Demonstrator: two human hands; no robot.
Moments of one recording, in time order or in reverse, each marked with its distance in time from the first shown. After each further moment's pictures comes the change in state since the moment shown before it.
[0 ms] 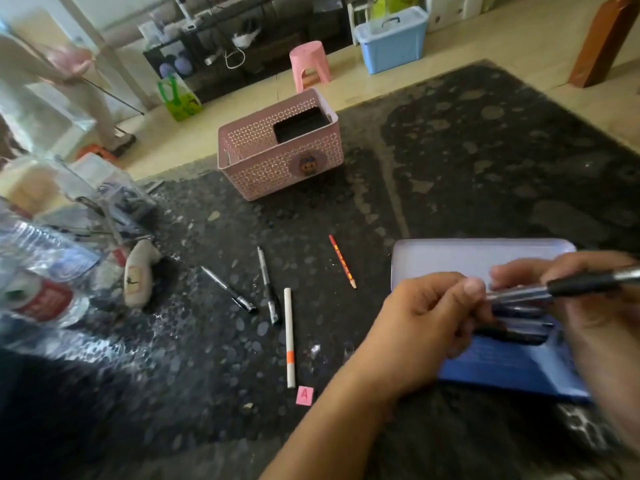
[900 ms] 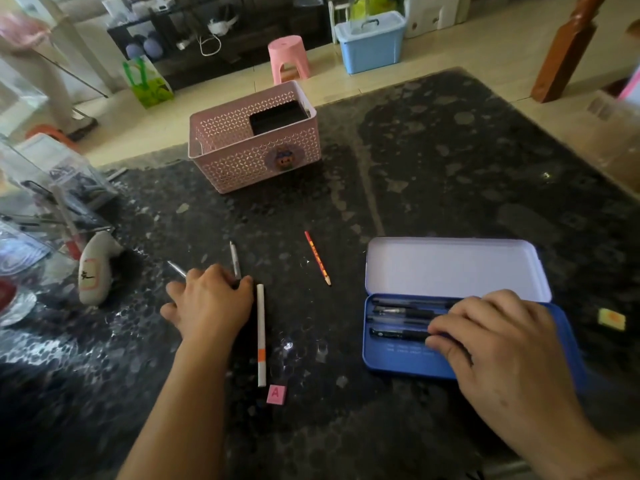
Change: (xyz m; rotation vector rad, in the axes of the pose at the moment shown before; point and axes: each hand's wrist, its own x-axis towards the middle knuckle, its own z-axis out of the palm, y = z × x) left_hand -0.018 -0.016 -0.161 1.234 0.842 -0.679; right_hand -0.021 0.013 0.024 -1.345 -0.132 -0.225
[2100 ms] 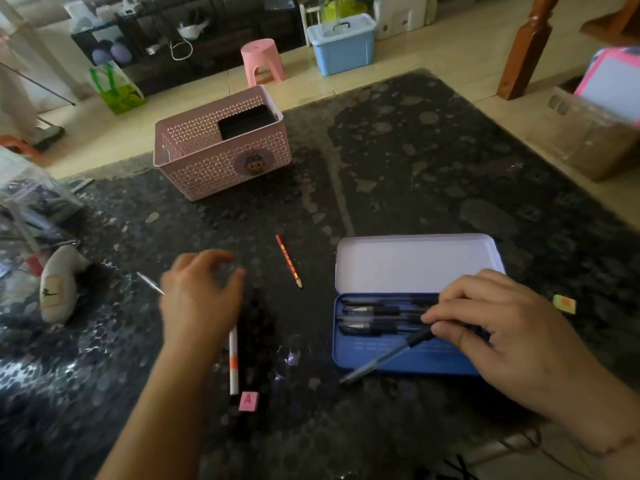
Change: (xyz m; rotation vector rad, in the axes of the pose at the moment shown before) left_hand -0.013 0.017 -0.003 -0.309 0.197 0.355; right_hand 0.006 0.043 -0.031 0.328 -0.136 -0.106
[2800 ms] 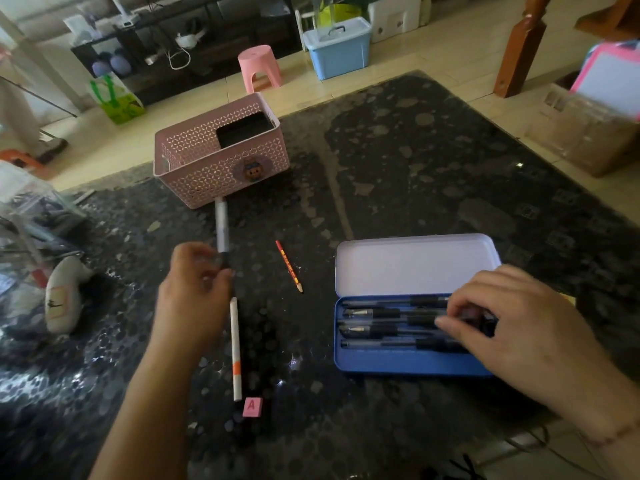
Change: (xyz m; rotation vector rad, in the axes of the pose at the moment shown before) left_hand -0.002 0.008 -0.020 -0.272 -0.089 -0.021; right_hand 0.000 -0.002 -0.007 -0.153 0.042 0.165
